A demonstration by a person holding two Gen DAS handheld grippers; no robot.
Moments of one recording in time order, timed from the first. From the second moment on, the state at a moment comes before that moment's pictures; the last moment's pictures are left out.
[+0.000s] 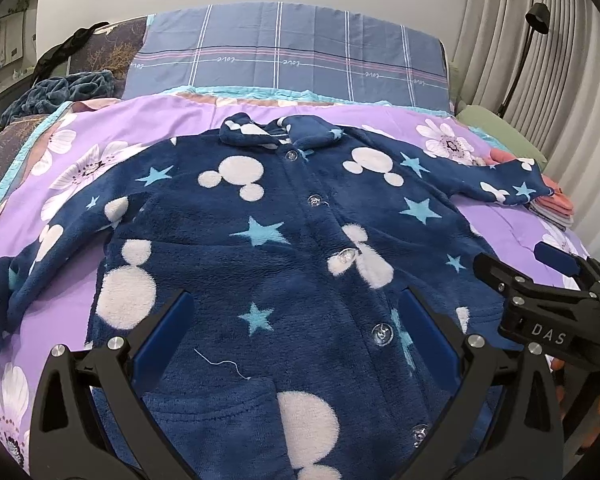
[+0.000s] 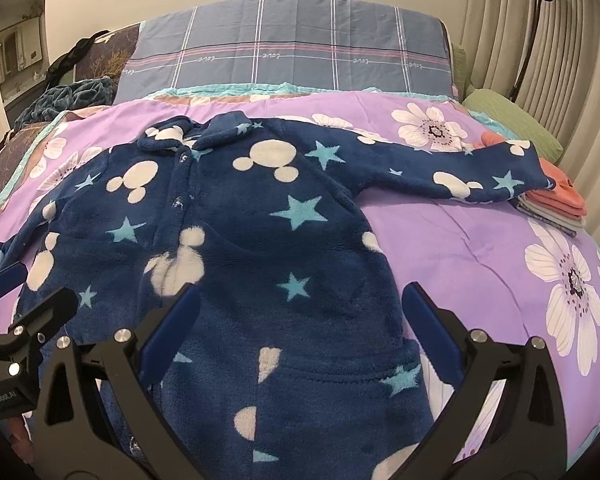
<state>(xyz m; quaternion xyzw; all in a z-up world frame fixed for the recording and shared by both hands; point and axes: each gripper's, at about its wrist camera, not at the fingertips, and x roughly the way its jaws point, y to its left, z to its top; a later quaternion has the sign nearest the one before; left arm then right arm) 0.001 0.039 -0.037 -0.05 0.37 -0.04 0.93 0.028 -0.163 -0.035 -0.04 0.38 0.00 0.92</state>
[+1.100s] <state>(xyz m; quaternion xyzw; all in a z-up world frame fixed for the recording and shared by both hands) 0.002 0.346 -0.091 -0.11 0.44 0.32 0.83 0.037 -0.160 -0.056 -0.06 0.41 0.01 0.91</state>
